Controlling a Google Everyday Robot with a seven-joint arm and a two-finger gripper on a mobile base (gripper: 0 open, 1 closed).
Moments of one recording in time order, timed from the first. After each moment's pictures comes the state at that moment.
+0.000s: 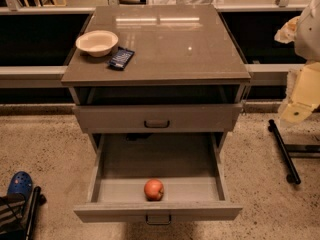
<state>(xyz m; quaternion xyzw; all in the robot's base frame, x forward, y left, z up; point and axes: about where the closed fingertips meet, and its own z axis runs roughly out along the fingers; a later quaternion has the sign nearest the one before) 0.438 -0.214 0.984 -0.60 0.78 -0.04 0.17</state>
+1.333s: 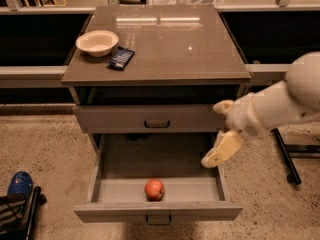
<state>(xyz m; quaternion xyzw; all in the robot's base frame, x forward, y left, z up) 0.479 -0.141 0.788 -0.55 0.77 0.18 0.28</state>
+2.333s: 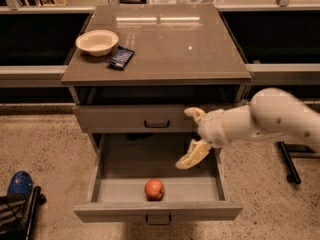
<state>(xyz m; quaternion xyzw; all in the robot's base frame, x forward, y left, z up) 0.516 -0.072 0.720 -0.58 0.68 0.24 0.37</state>
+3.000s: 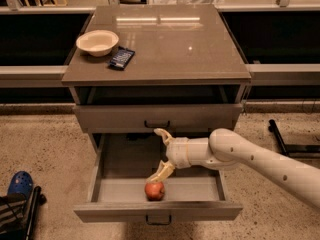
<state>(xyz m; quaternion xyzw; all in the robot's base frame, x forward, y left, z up) 0.544 0.028 0.599 -0.58 0.59 0.30 0.47</state>
